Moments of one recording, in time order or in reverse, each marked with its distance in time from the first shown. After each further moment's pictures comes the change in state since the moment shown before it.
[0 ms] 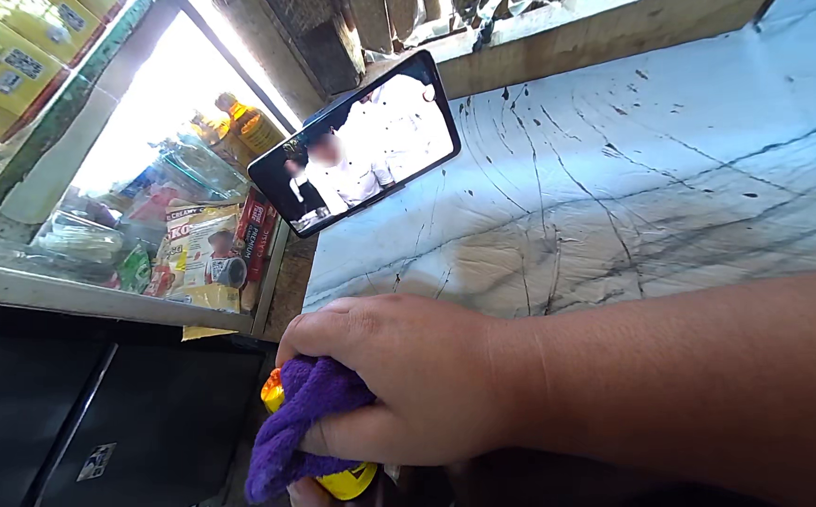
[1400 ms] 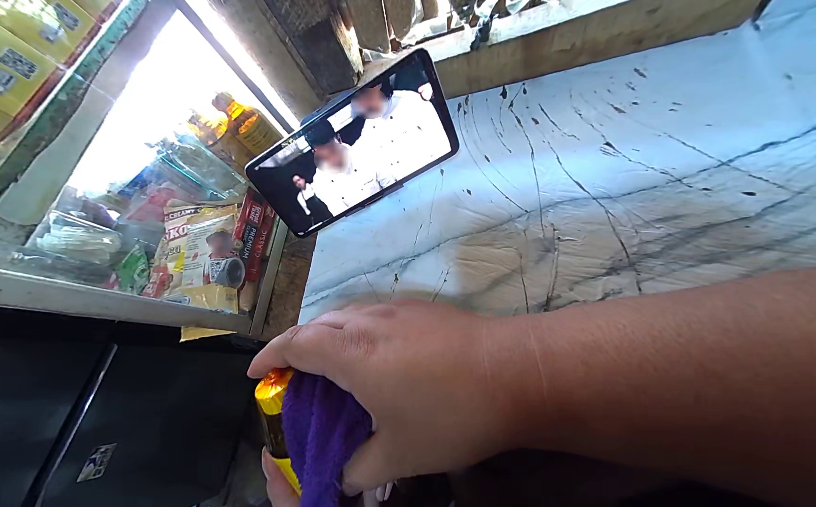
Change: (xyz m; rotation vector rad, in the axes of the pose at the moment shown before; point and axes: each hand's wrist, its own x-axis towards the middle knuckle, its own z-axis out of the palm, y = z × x) left_hand -0.045 -0.005 -0.088 -0.519 0.095 -0.210; right_hand 0.001 -0.001 0.000 -0.098 -0.091 -0.015
